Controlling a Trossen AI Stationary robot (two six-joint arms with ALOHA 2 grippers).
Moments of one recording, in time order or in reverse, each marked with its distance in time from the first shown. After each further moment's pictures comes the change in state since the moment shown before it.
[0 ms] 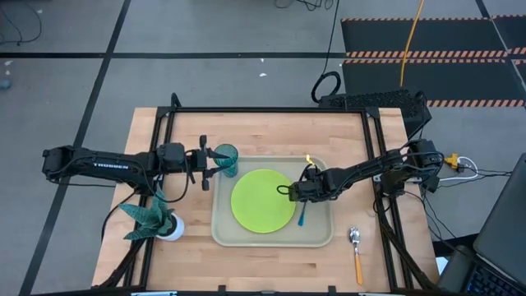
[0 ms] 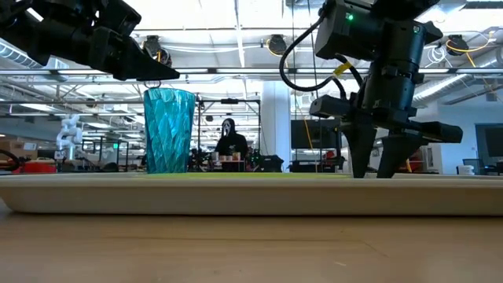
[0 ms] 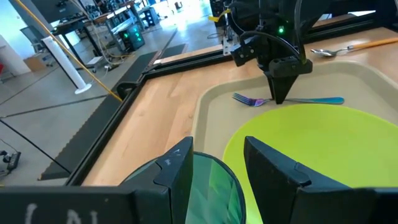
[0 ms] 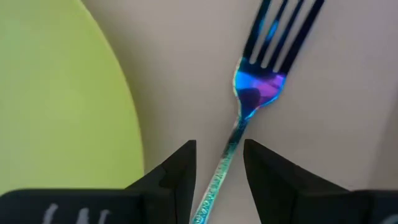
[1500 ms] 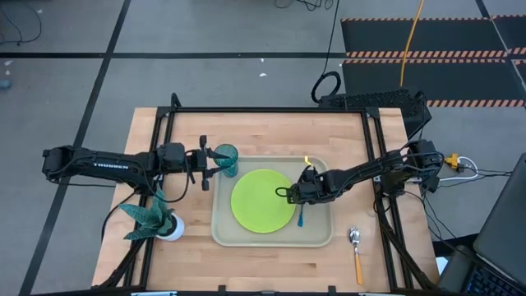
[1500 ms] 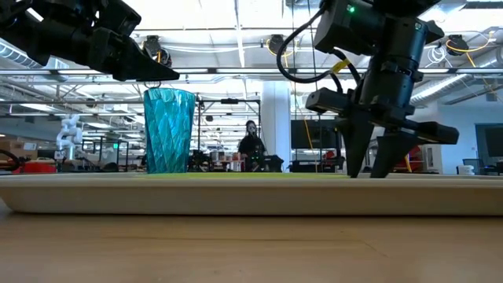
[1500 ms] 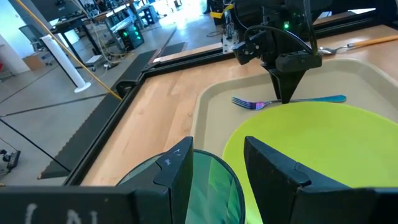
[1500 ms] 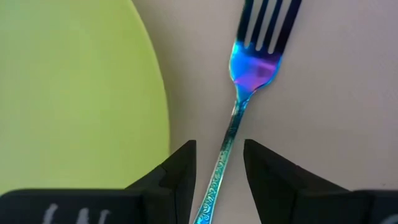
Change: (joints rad) left arm 0.000 0.000 0.000 -0.008 0.000 0.001; right arm 0.018 0.000 0.000 0.055 -0.003 -0.026
